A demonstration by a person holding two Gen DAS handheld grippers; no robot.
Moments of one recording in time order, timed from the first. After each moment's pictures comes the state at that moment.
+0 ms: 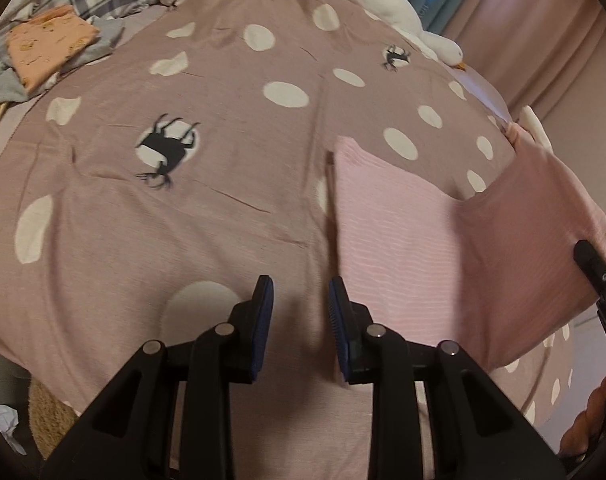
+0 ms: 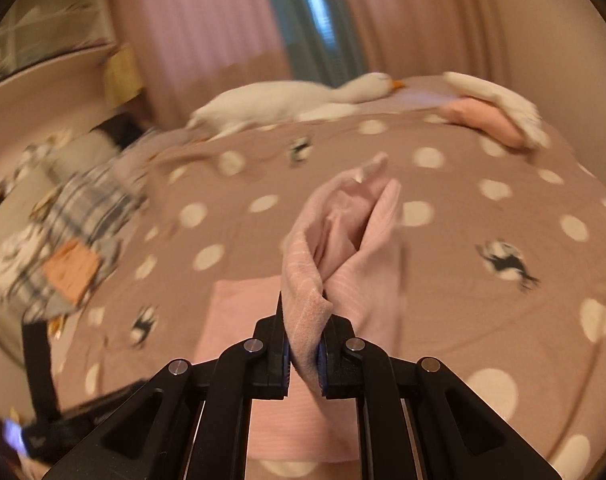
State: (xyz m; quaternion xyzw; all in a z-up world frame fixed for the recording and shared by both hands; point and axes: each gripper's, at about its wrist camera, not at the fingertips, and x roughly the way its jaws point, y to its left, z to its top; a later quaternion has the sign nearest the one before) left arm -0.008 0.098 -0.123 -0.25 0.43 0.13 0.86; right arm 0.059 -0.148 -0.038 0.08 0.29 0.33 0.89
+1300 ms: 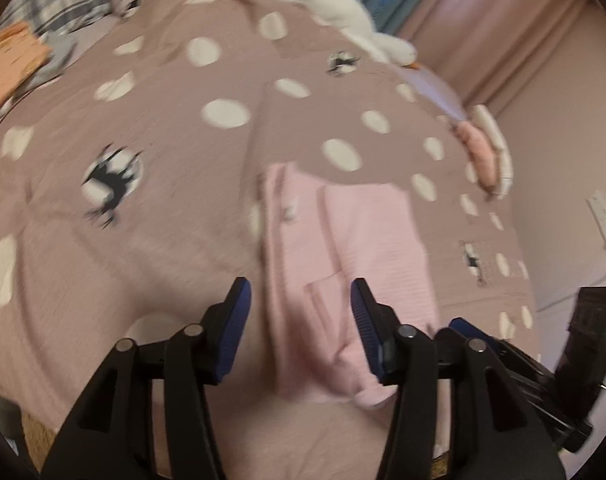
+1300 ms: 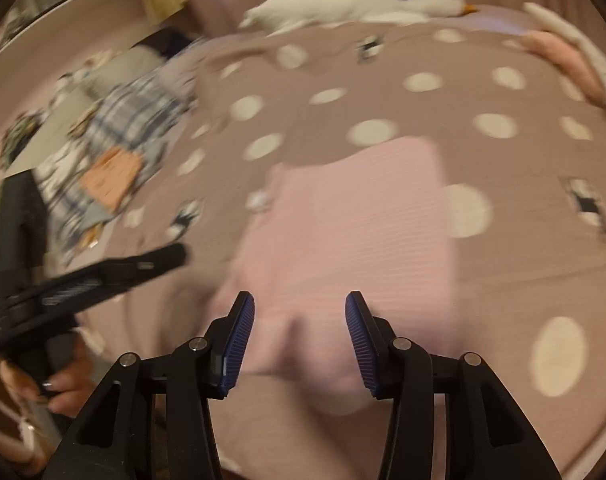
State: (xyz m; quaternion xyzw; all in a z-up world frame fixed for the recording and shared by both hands) left arm 0.018 0.088 -0.092 -0.26 0.41 0.02 0.88; right arm 0.067 -0.136 -0.088 0.04 0.41 0.37 0.83
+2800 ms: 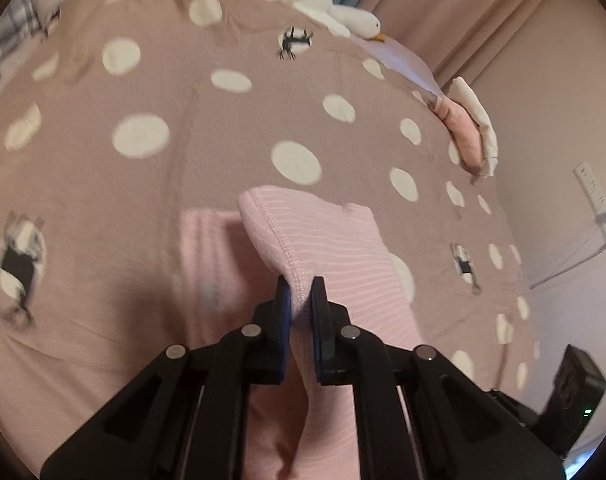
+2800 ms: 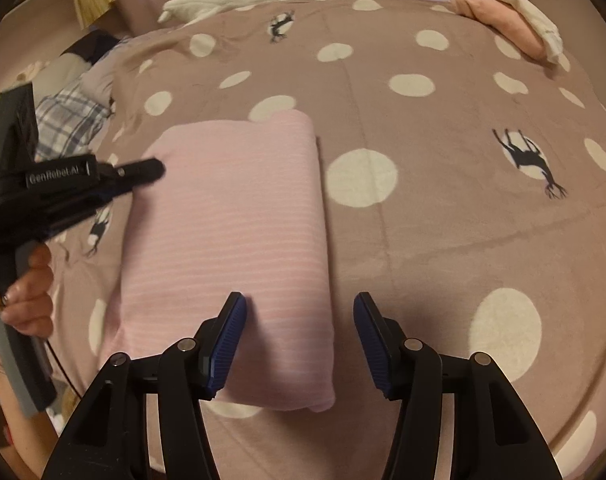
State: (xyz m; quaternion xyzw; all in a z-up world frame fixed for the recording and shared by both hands) left arm 0.116 0.085 -0.108 -0.21 0.43 -0.03 0.87; right arm 0.089 -0.147 -0.119 0.02 0.46 0.32 0.83
